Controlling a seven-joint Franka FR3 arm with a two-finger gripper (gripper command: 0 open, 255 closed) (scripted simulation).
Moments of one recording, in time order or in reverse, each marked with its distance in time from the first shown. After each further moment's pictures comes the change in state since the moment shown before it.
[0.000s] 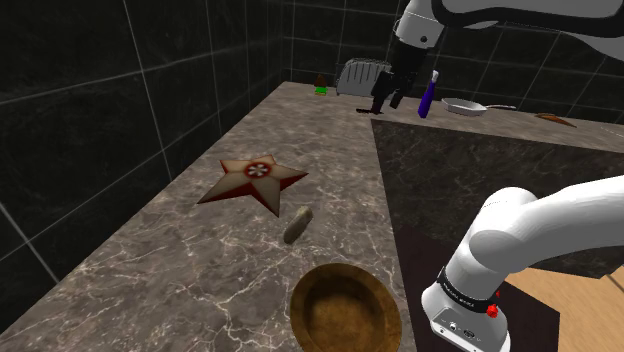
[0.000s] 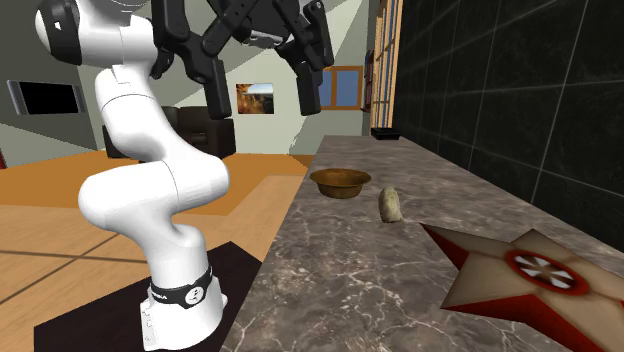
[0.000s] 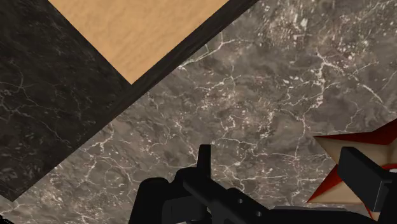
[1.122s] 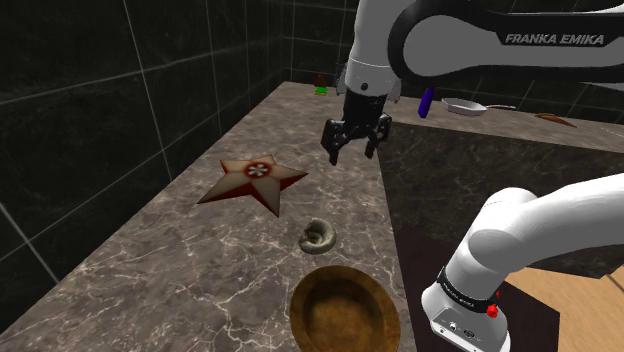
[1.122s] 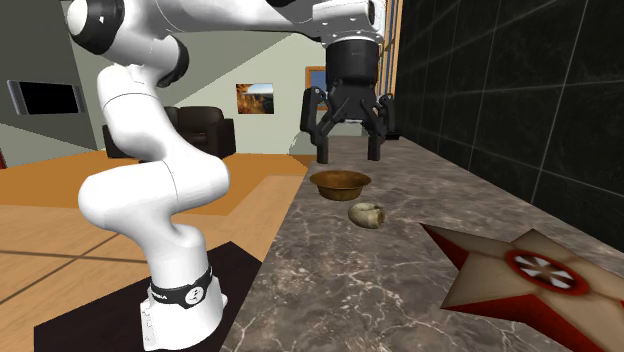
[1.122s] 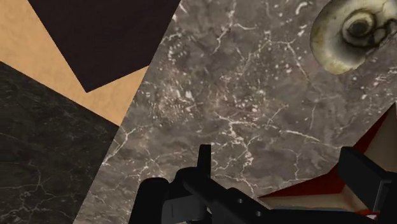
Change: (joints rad) arm -0.022 0.025 0.431 -0.085 0.189 0.022 0.654
